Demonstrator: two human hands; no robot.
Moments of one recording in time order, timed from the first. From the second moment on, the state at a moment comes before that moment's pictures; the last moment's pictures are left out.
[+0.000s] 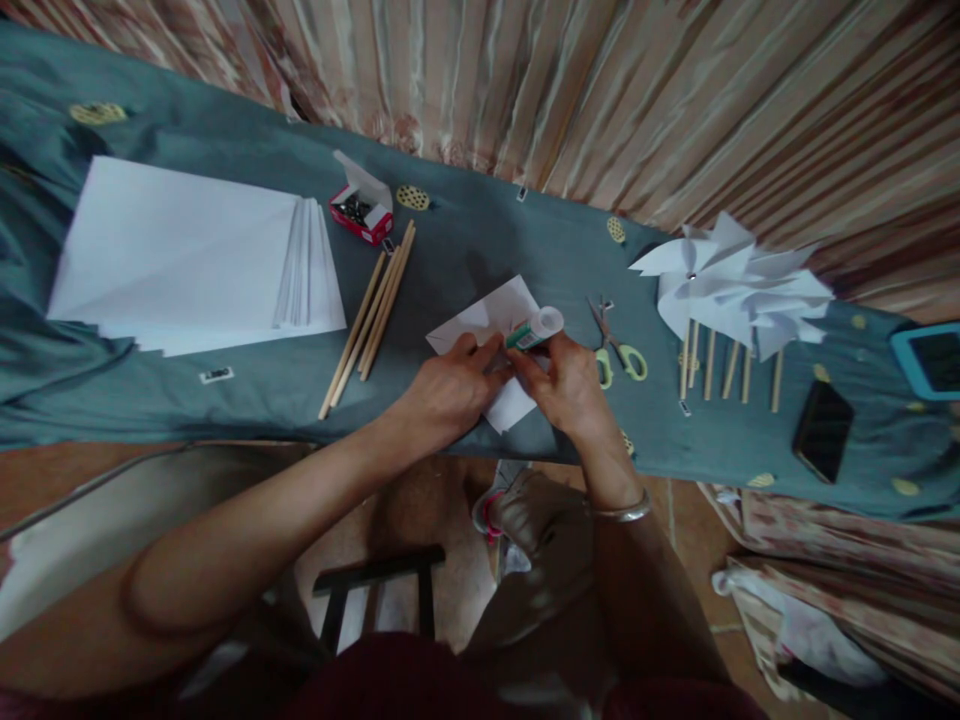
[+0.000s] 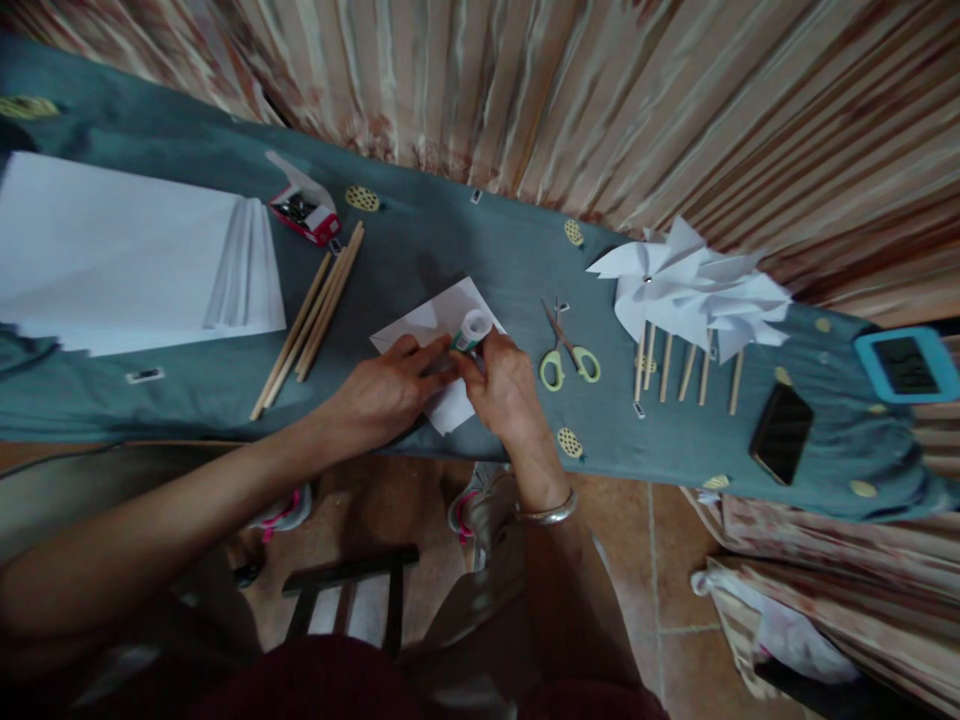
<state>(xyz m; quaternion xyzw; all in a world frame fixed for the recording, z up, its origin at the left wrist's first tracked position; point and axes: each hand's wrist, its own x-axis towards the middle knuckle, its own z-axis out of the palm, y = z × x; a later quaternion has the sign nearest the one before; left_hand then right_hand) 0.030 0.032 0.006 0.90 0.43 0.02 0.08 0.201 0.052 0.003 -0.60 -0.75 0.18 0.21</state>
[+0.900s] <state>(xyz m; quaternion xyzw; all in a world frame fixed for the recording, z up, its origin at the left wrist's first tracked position) 0.030 0.032 0.006 0.89 0.44 0.01 0.10 0.204 0.050 0.005 -0.62 -0.74 0.18 0.21</state>
